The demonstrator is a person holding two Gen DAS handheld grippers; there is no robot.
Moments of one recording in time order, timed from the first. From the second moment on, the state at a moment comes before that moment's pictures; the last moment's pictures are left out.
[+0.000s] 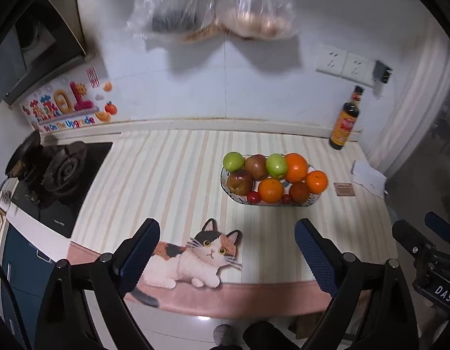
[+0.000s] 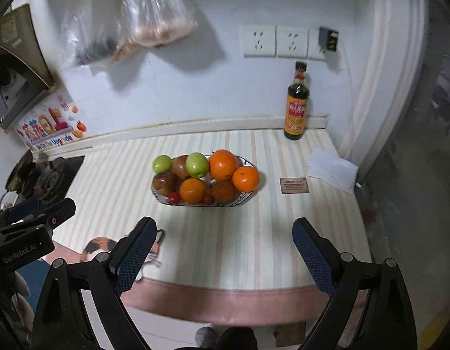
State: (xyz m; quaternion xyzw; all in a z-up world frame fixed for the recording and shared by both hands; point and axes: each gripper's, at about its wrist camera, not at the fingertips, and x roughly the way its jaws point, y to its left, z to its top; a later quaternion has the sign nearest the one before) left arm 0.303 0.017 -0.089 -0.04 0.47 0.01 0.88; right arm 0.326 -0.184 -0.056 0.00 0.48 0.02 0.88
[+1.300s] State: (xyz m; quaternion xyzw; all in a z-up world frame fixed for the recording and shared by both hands) left arm 0.263 -0.004 -0.049 -0.04 0.45 0.03 0.89; right arm 0.263 -0.191 0.017 -0.01 0.45 0.04 0.89
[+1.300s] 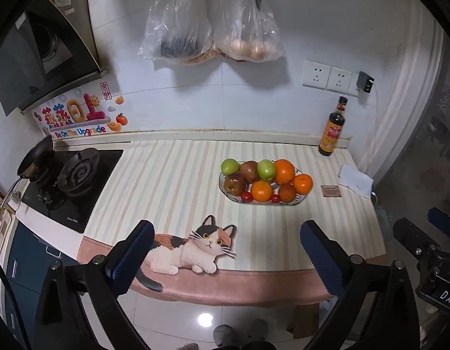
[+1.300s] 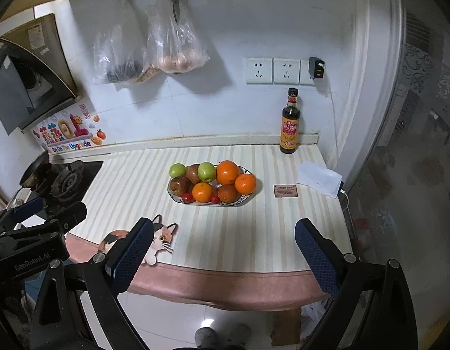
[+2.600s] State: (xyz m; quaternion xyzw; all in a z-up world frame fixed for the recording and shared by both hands) left arm 0.307 0.006 -0.082 -0.04 0.48 0.04 0.87; right arm 0.332 -0.187 -0.037 -0.02 0.51 0.02 0.86
